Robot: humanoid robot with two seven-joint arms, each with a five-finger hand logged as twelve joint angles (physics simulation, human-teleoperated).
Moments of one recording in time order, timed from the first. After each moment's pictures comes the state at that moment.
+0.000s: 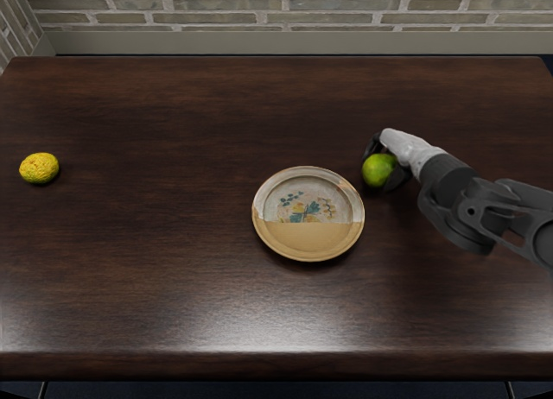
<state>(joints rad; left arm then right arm) -0.11 0.00 0.02 -0.14 0.04 0.06 0.16 0.93 -0.52 0.27 1.40 -1.28 -0.18 -0.61</state>
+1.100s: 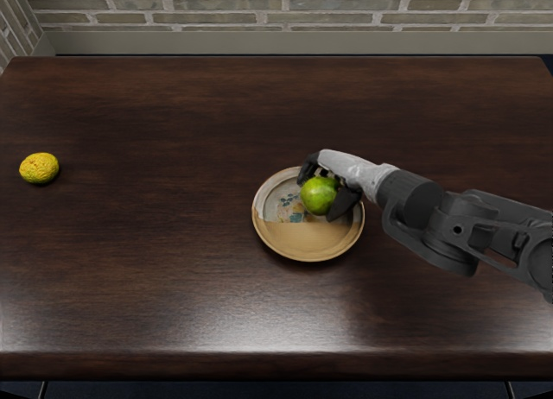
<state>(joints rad) -0.11 0.00 0.02 -0.14 0.04 0.06 0.16 0.88 -0.48 0.37 1.63 -1.27 -0.05 -0.61</state>
